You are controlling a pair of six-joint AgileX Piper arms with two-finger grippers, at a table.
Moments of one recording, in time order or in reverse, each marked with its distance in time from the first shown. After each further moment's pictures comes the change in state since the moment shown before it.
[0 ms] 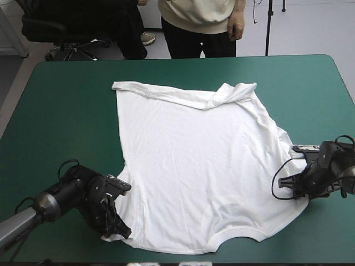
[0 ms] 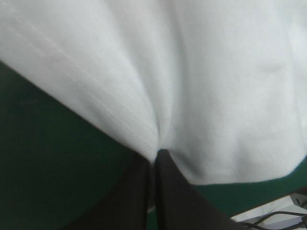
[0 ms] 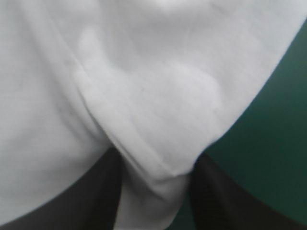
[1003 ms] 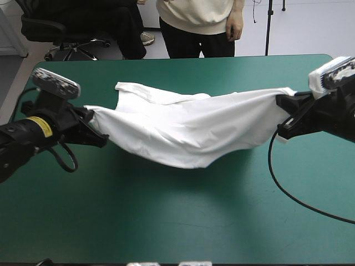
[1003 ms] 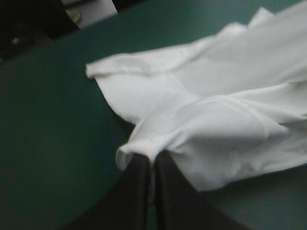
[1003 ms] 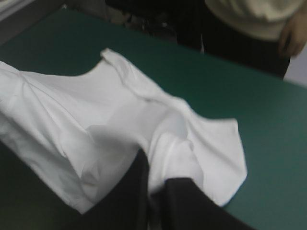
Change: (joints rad) left arm -0.010 -0.237 -0.844 0.347 0.014 -0.088; right arm -0.003 -0.373 -0.700 0.663 0.181 -0.481
